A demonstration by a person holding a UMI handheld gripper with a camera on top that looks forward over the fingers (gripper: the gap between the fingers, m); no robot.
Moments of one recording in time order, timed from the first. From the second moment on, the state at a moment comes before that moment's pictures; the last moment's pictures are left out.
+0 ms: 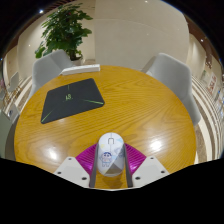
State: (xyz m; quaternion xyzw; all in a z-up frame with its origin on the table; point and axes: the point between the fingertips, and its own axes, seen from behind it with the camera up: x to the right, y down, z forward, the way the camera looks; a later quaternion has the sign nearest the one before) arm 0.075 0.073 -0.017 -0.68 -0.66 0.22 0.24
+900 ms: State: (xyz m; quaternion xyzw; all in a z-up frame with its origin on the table) arm -0.131 -0.098 -0.005 -0.62 -0.70 0.29 0.19
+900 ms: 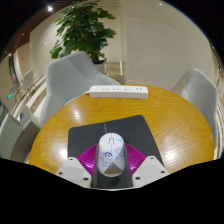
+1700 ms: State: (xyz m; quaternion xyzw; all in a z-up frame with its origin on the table) arm 0.195 -0.055 0.099 -0.62 -0.72 0.25 0.19
